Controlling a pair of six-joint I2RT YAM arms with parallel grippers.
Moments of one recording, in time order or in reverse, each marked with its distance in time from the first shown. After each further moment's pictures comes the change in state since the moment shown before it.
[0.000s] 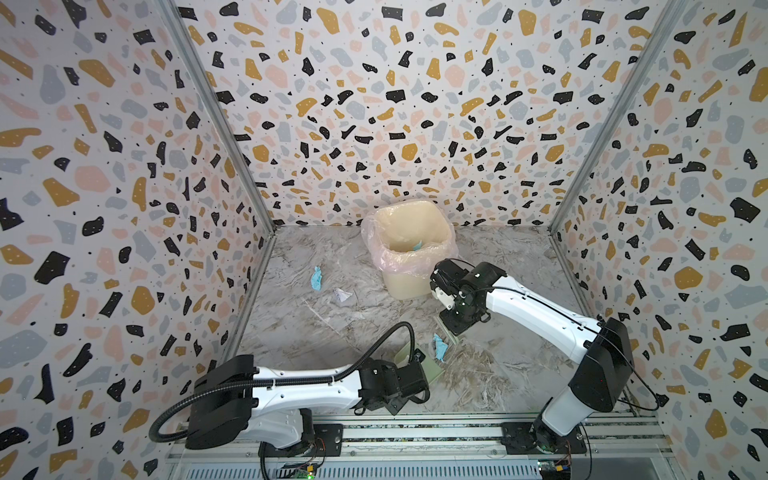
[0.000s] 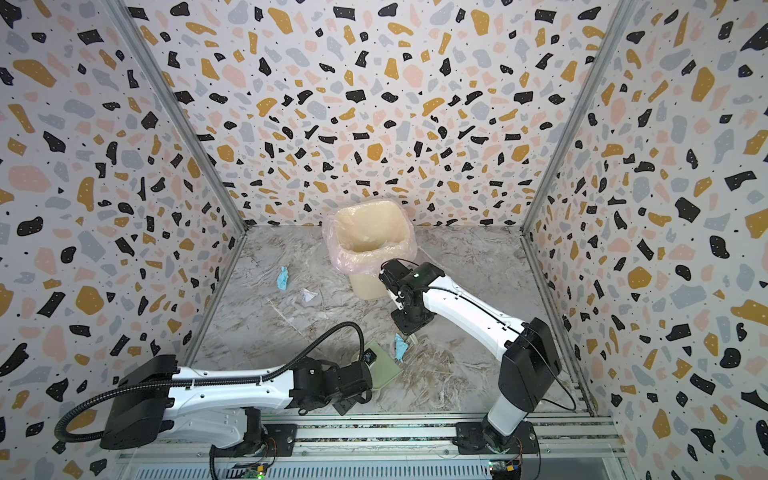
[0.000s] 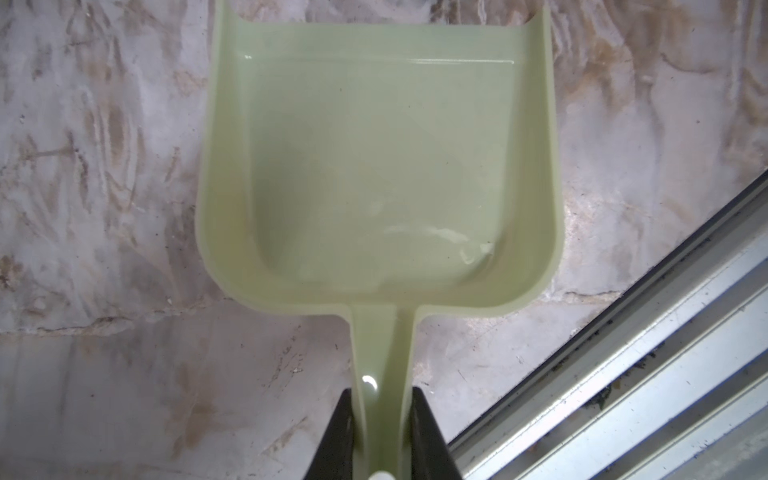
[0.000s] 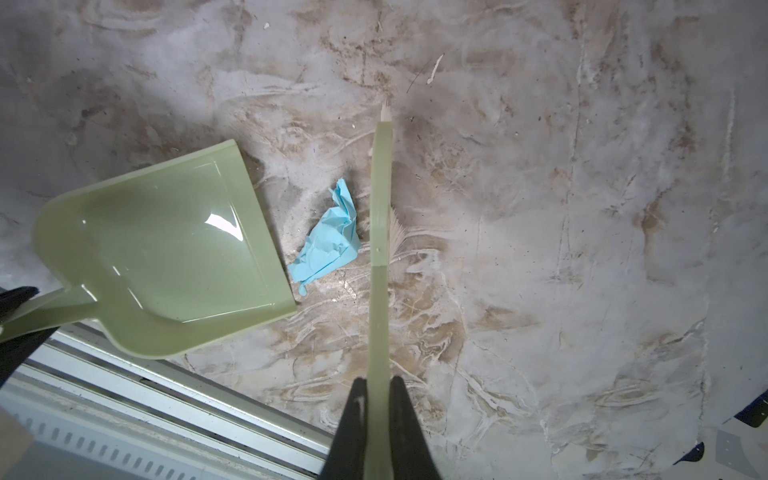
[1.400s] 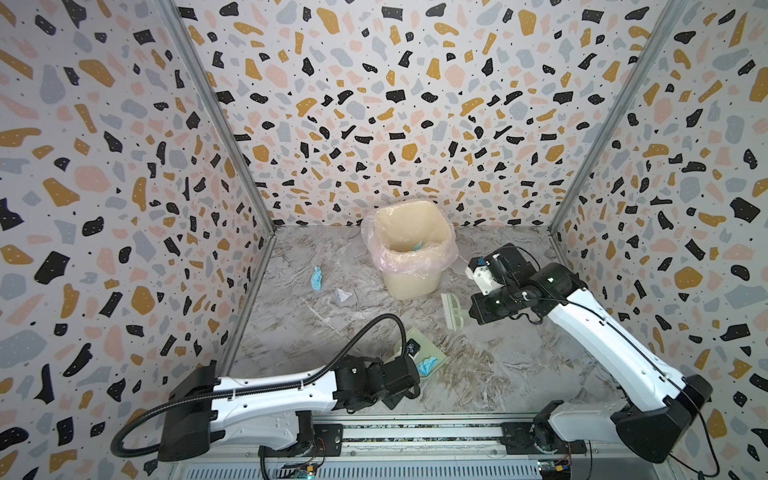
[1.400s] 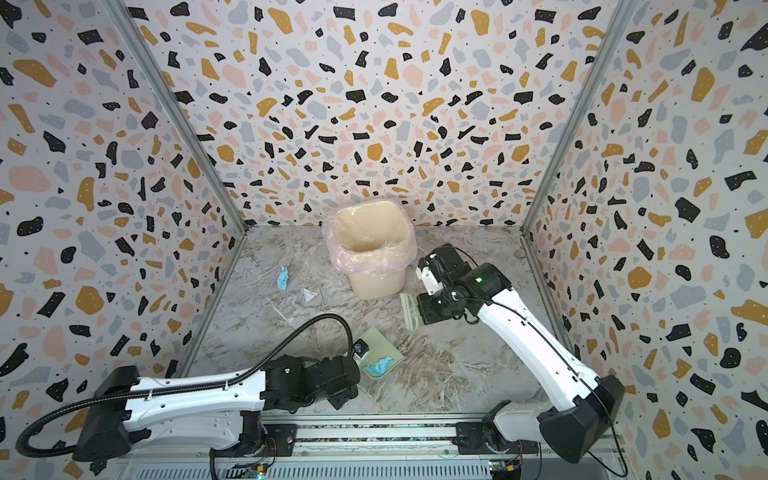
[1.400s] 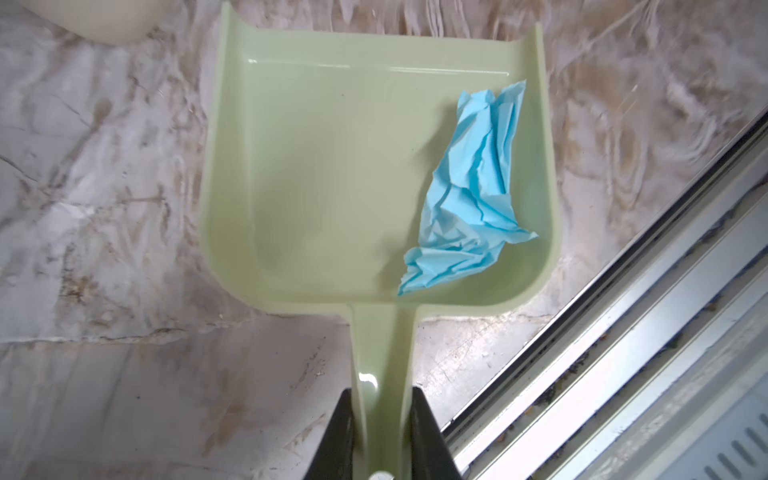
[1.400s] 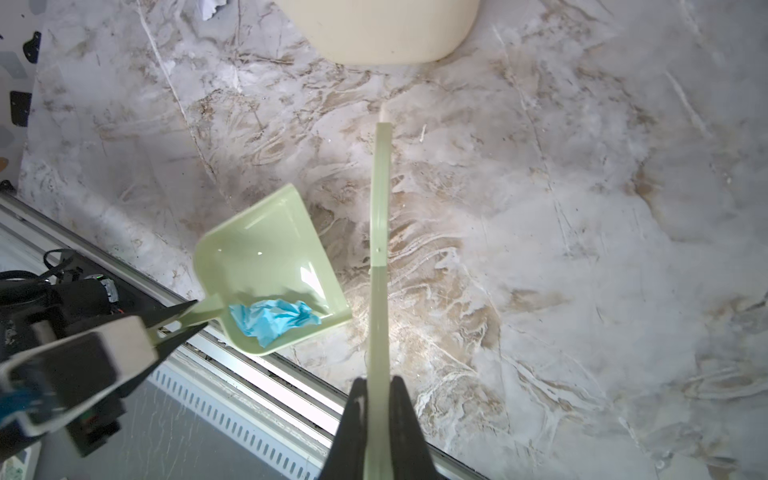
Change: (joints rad) left arm 0.011 -0.208 0.042 -0.043 -0.068 -0.011; right arm -0.227 -0.377 -0.092 0.043 -0.239 0.117
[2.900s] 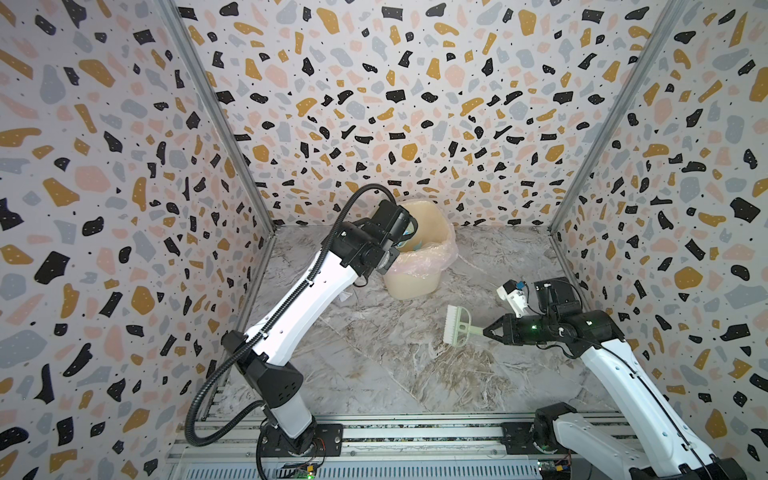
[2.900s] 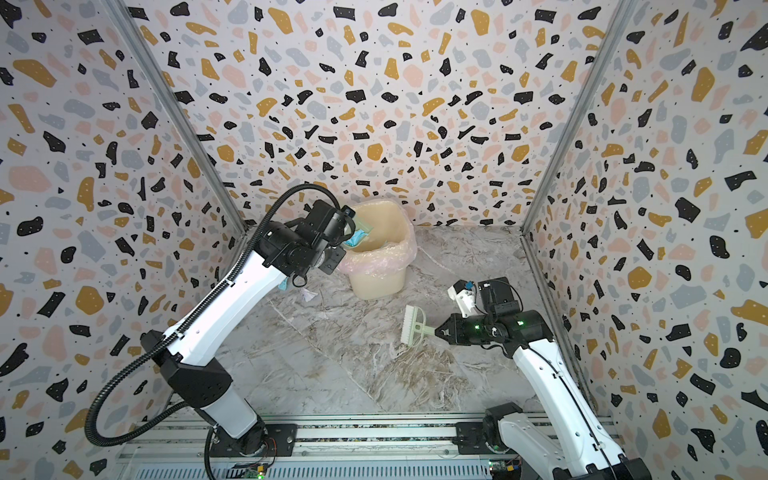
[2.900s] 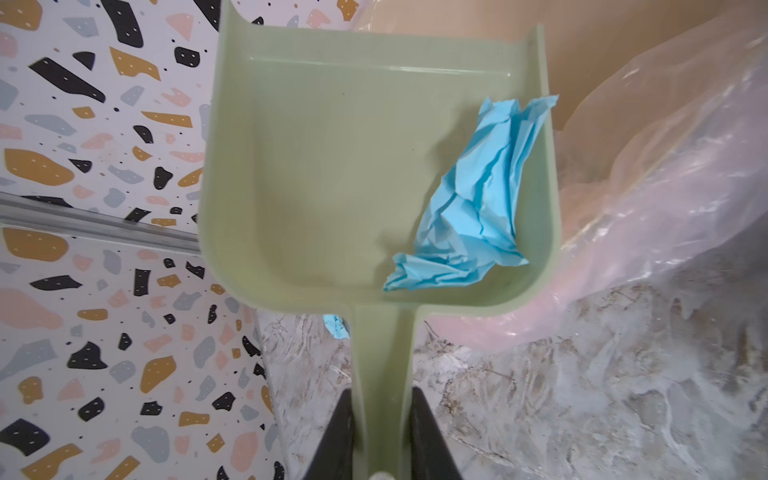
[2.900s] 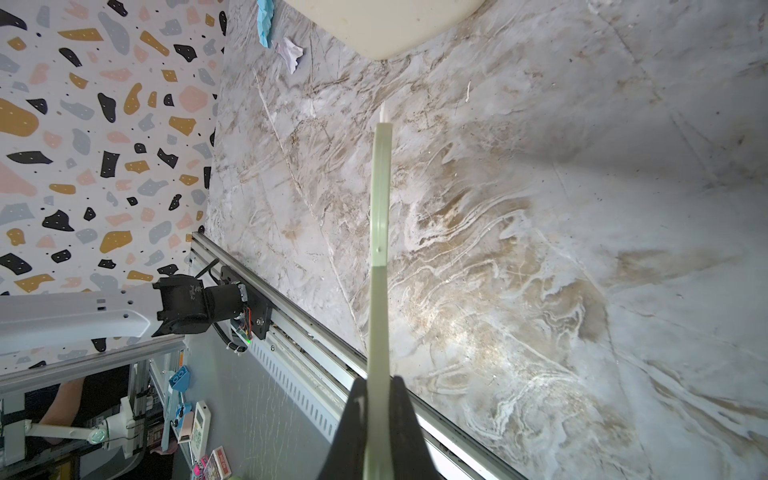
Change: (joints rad) left arm 0.593 0.590 1.220 -0.499 -0.244 0.591; right arm -0.315 -0.317 -0.425 0.203 -0.447 0.007
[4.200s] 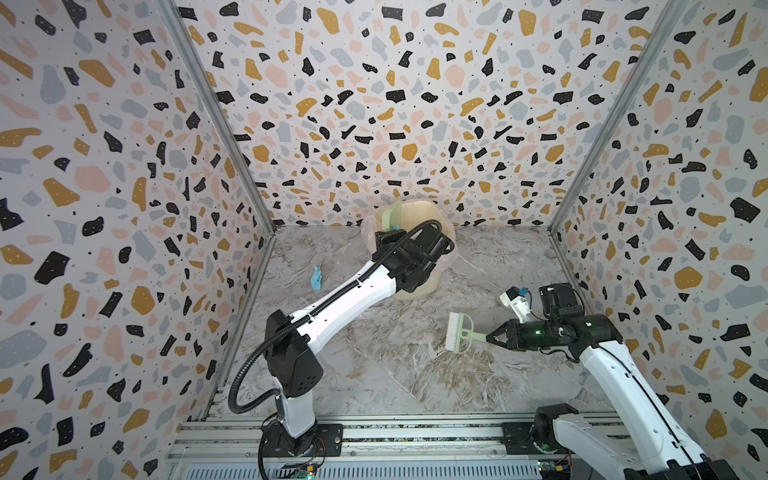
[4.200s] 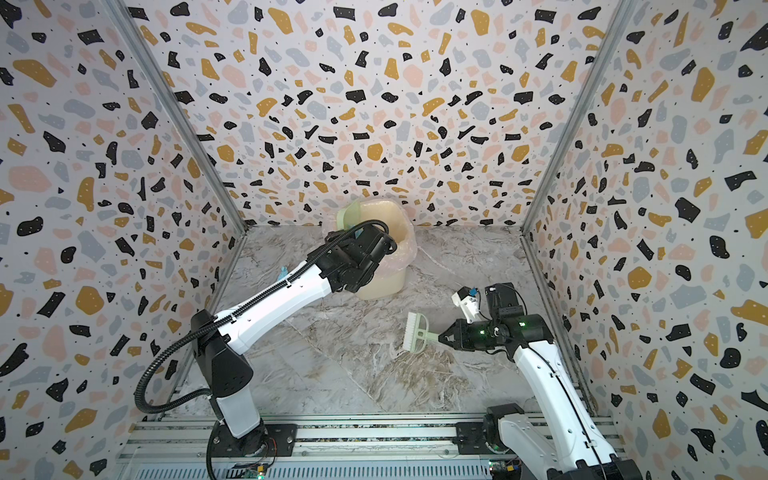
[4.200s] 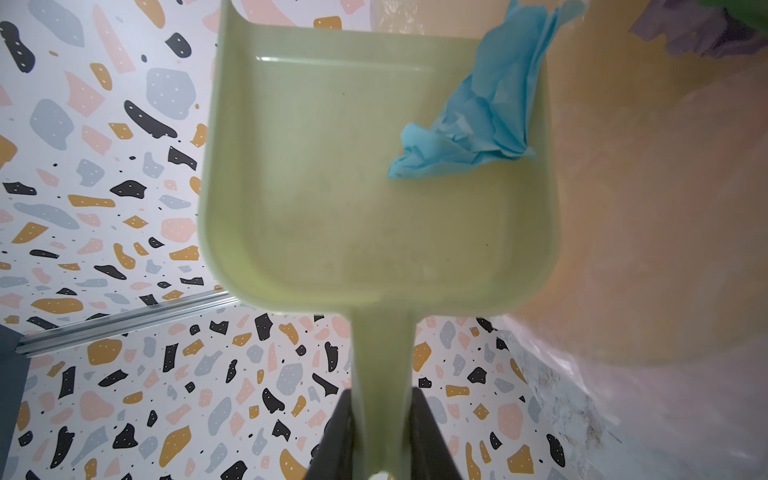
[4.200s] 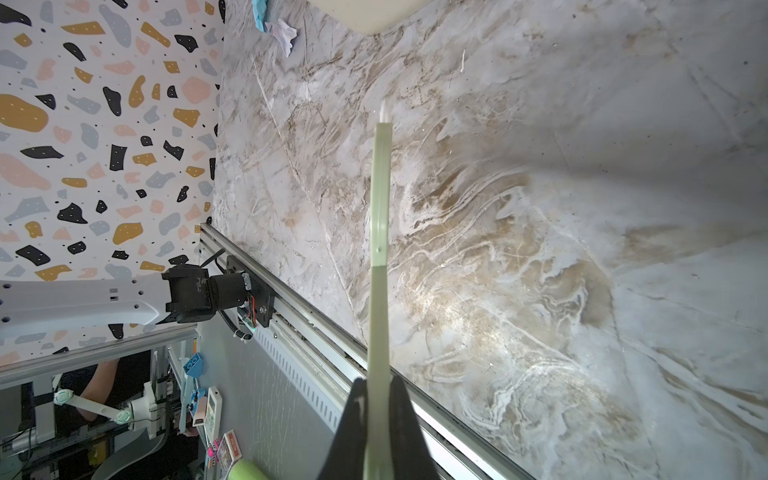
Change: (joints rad) left arm -0.141 0.105 -0.165 0.332 -0.629 0.671; right arm -0.088 -0.005 -0.072 -0.023 -0.085 -0.082
